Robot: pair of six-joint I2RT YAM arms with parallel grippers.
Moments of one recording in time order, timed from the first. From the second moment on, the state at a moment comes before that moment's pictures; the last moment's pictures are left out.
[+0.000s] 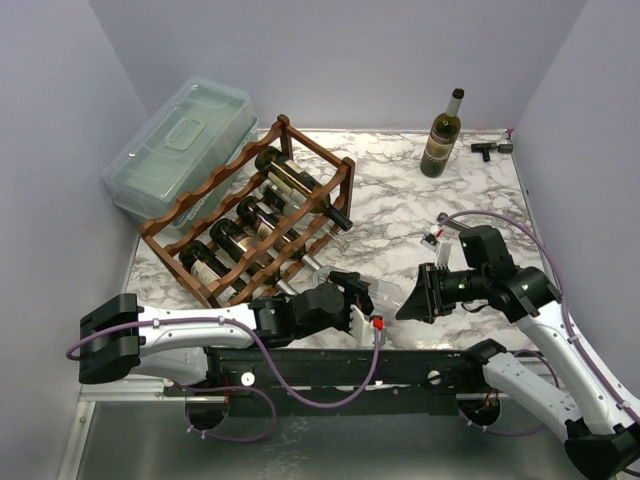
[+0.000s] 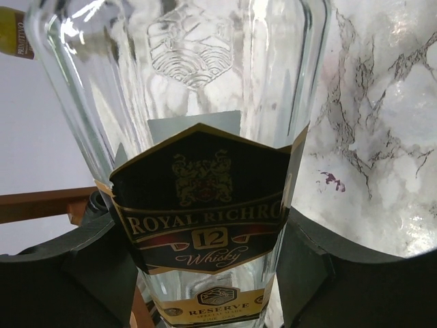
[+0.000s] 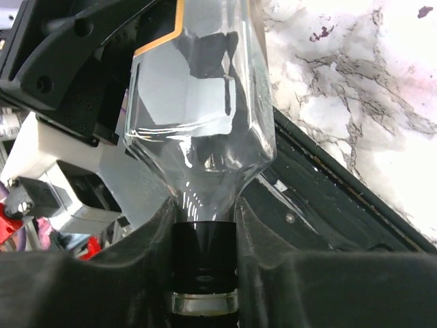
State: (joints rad) left arm -1.32 1.22 0.68 0.06 -0.24 0.86; right arm 0.44 0.77 0.84 -0.97 -0.72 0.38
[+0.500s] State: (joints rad) left arm -1.28 1.23 0.76 -0.07 -0.18 0.73; right arm 0.45 0.78 0.85 -0.97 -0.65 0.41
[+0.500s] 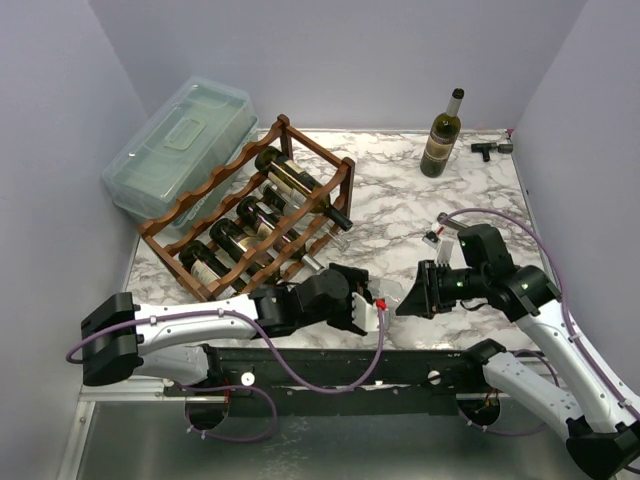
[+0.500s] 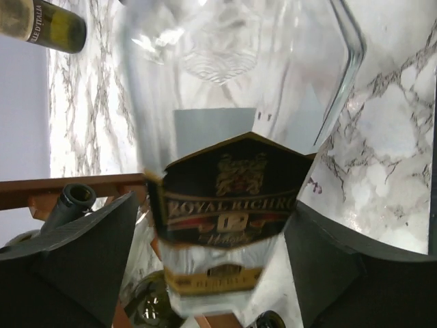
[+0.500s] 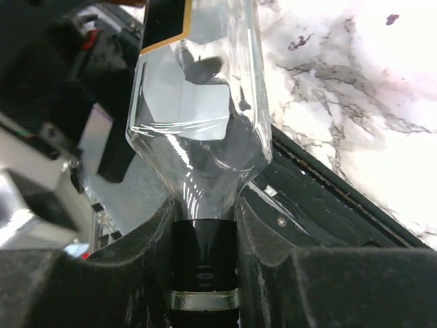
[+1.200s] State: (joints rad) left arm -0.90 0.97 0.85 0.14 -0.33 0.30; right arm 0.45 0.84 0.86 -1.01 -0.49 0.42
